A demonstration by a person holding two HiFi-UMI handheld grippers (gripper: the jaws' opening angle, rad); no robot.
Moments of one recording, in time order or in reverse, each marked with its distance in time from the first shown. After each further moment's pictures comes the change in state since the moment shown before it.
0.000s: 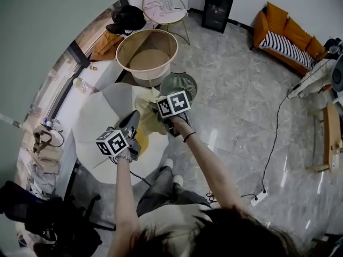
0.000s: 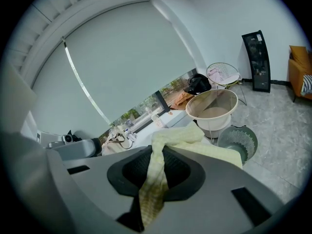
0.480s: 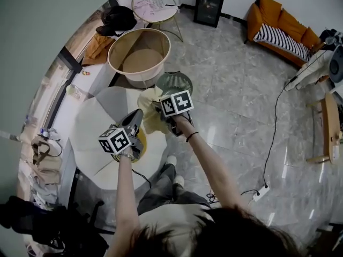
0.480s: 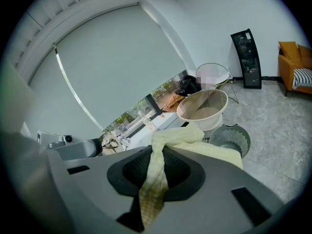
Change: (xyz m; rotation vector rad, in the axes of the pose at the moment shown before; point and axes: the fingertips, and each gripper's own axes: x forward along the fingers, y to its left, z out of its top) left arm 0.057 0.007 -0.003 -0.008 0.076 -0.069; right arm -0.002 -0.053 0.014 0.077 -0.030 -0.058
